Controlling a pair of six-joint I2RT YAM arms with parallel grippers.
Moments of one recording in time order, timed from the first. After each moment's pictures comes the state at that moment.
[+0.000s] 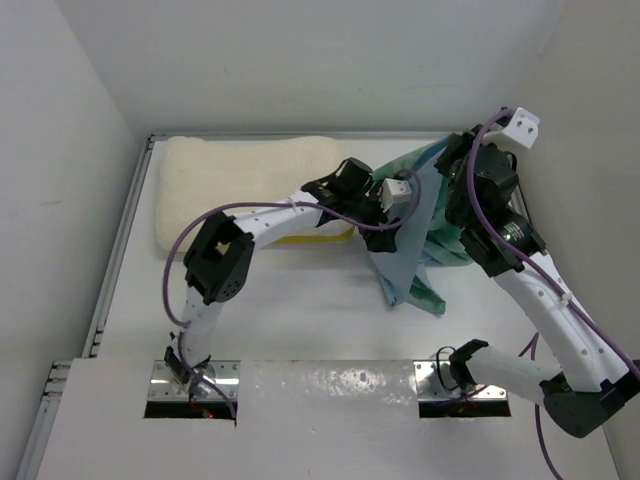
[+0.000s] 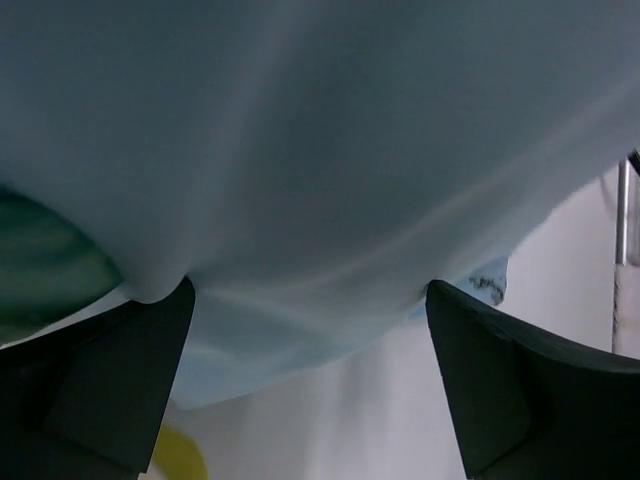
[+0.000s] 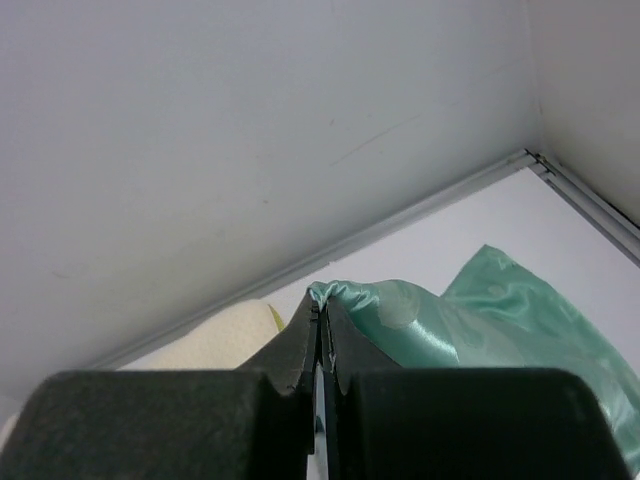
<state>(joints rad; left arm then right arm) -0.76 2.04 1.67 -0.34 0.61 0.27 0.53 1.09 1.27 -0.17 0.79 0.39</state>
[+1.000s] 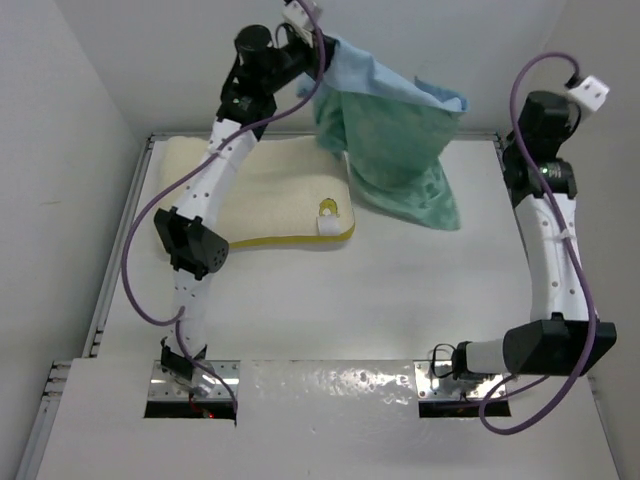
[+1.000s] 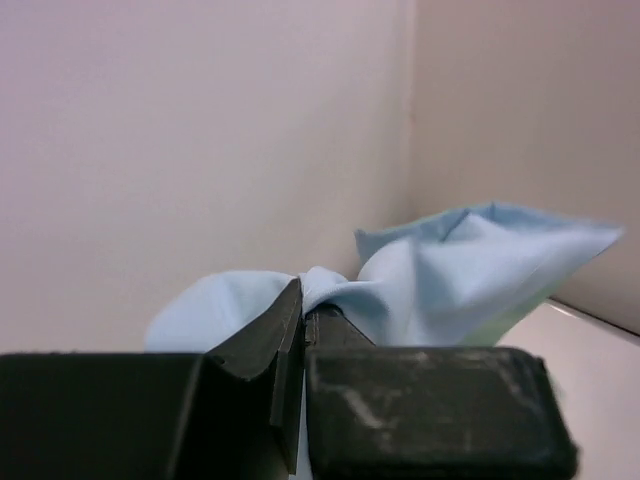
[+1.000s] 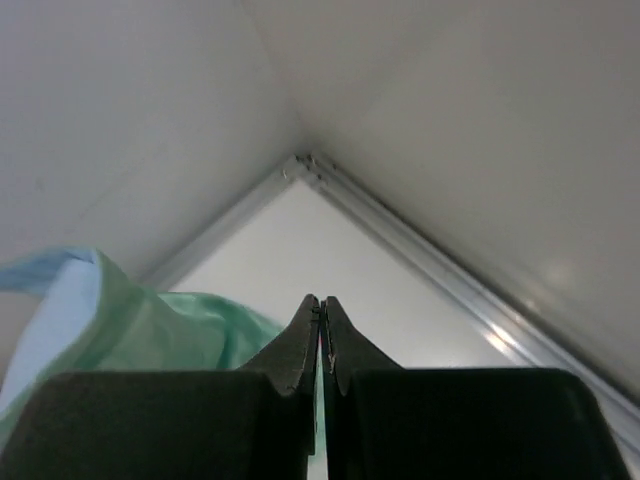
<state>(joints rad) -0.42 2.22 2.52 -0.14 0.48 -0.04 -0.05 1.34 1.43 -0.38 0.60 0.39</state>
